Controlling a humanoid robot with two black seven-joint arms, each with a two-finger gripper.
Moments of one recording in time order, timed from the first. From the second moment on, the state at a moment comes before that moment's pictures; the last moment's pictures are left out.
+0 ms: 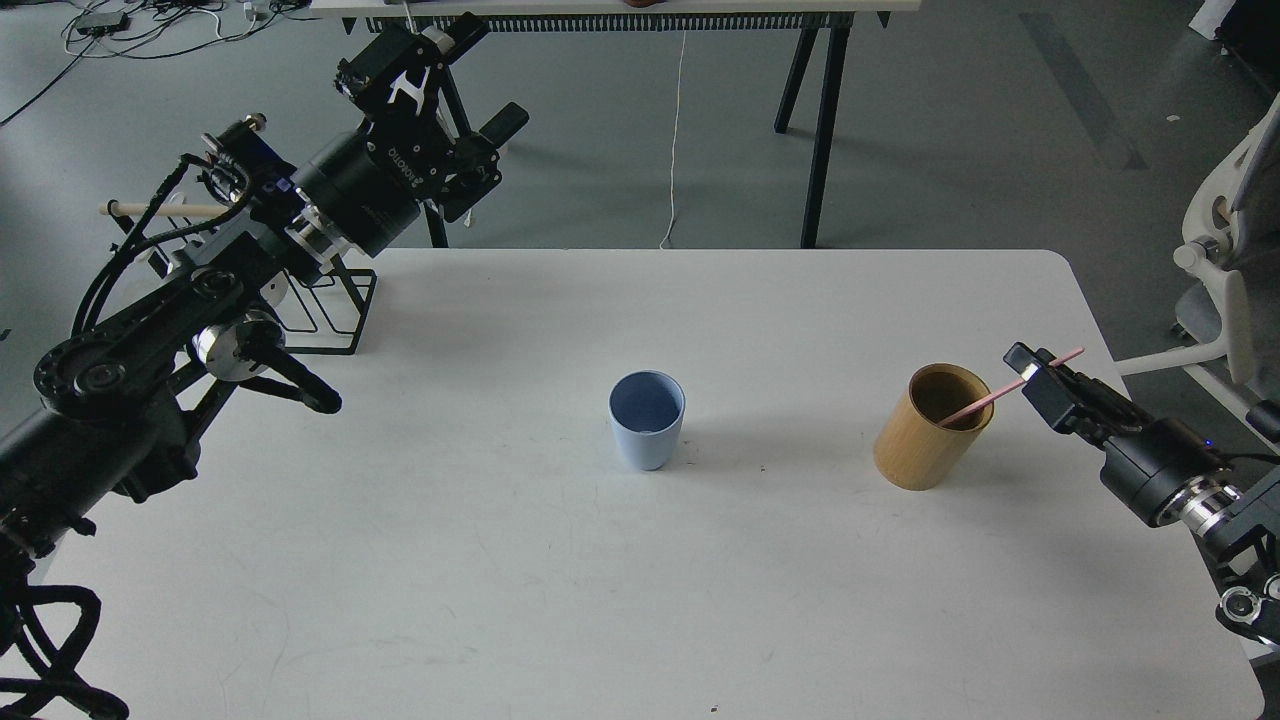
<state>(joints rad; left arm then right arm) -0.78 0.39 -0.77 -0.97 0.66 -0.49 -0.49 0.43 -0.89 0.31 1.24 -1.17 -0.49 0.49</state>
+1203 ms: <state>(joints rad) -0.77 0.39 -0.78 -0.97 0.66 -0.49 -0.49 0.41 -0.89 0.30 1.25 -1.16 -0.49 0.49</state>
